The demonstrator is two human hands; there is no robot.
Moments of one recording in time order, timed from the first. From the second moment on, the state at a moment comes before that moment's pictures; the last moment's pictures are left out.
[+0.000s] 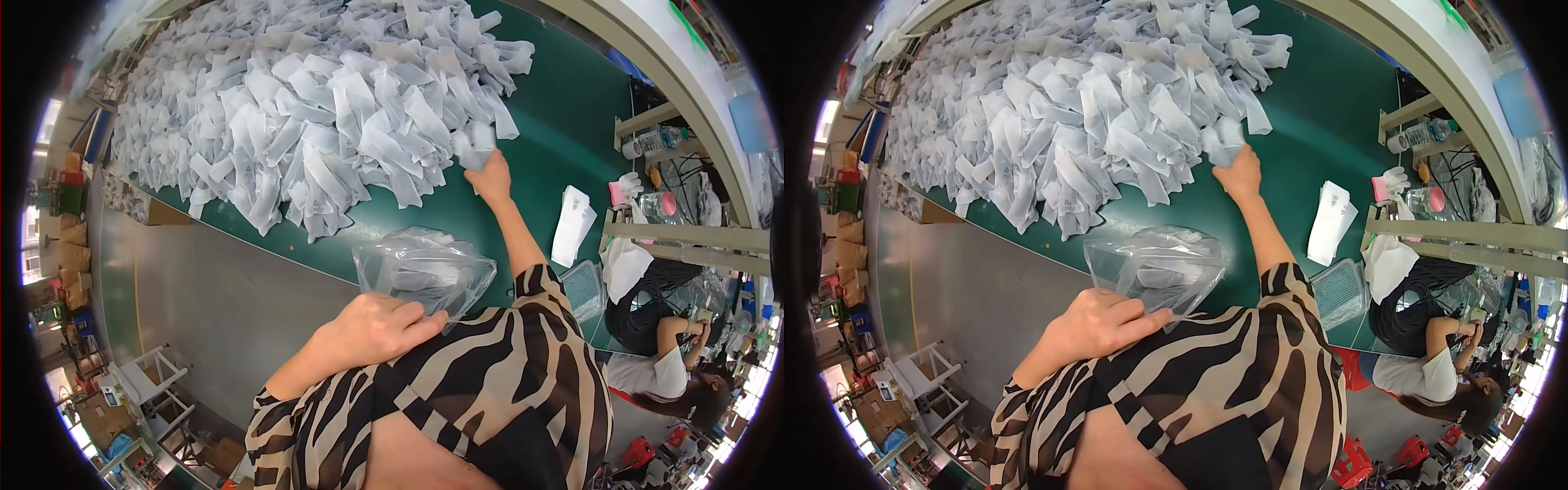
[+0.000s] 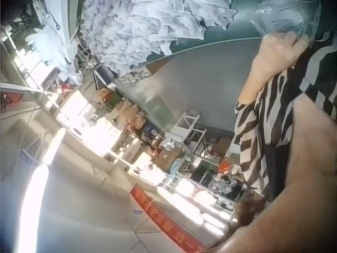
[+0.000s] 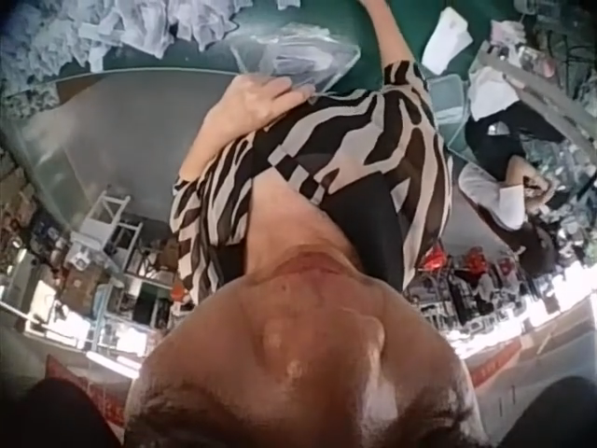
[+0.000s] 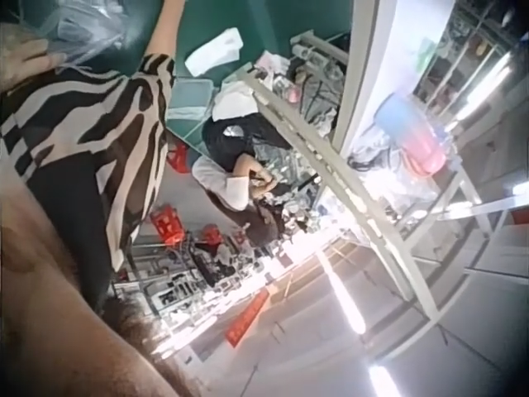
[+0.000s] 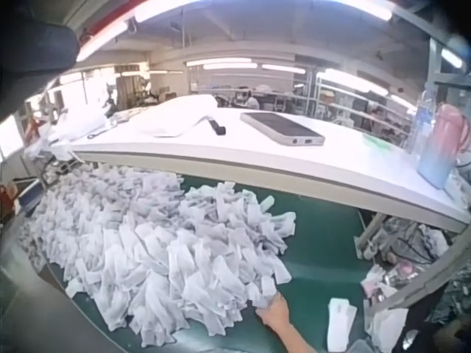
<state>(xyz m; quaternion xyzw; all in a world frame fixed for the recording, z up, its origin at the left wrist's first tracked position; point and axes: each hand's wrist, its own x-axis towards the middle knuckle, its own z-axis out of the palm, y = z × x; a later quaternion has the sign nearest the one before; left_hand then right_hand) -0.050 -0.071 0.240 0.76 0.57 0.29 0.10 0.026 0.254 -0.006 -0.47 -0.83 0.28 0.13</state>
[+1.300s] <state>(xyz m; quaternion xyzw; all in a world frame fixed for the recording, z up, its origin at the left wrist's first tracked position) -0.043 -0.051 0.249 0.82 0.53 0.19 0.12 0.124 0.226 0.007 -0.45 -0.87 0.18 0.11</state>
